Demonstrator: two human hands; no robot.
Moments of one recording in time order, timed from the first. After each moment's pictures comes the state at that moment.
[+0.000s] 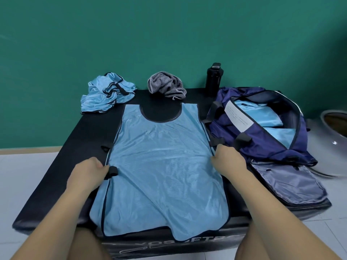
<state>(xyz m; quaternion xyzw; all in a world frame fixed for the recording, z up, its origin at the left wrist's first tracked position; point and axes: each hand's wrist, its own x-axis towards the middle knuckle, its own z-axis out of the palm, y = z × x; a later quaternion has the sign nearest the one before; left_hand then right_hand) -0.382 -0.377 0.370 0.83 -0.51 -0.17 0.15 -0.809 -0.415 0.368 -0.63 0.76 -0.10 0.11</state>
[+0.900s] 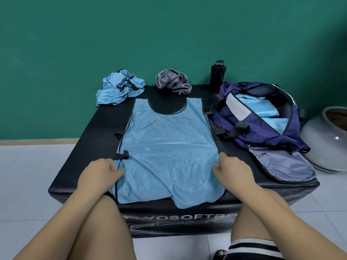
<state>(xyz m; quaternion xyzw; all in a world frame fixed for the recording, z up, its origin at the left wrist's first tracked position) -0.390 -0.283 0.377 0.79 -0.58 -0.10 0.14 -0.805 -0.299 0.363 -0.69 0.72 -0.08 0.03</state>
